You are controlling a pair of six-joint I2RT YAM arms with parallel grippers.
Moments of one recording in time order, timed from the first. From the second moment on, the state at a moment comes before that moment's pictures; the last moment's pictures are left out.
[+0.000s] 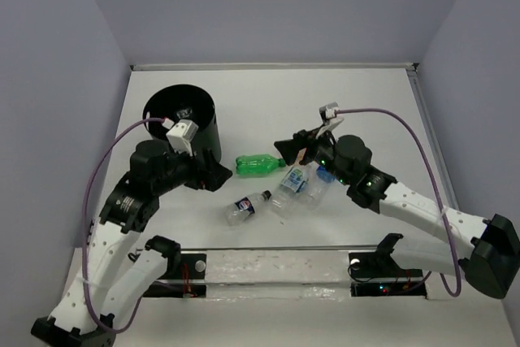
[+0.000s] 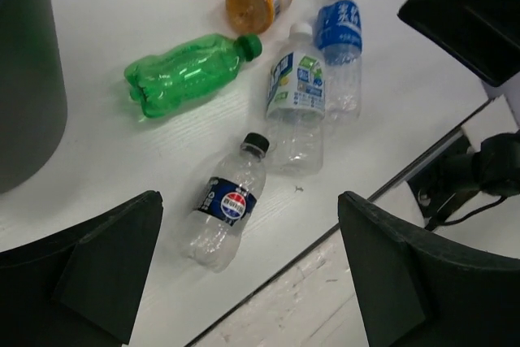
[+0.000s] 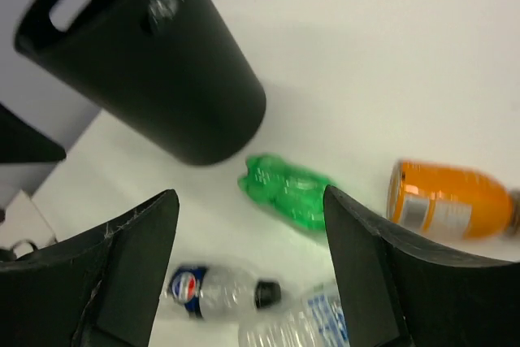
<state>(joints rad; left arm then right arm) -0.37 0.65 0.83 -0.64 0.38 -0.36 0.80 1.12 0.78 0.32 0.10 0.40</state>
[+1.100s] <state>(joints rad) -0.94 1.49 0.97 -0.78 -0.02 -0.28 0.81 0.68 0.50 0.09 0.15 0.47</state>
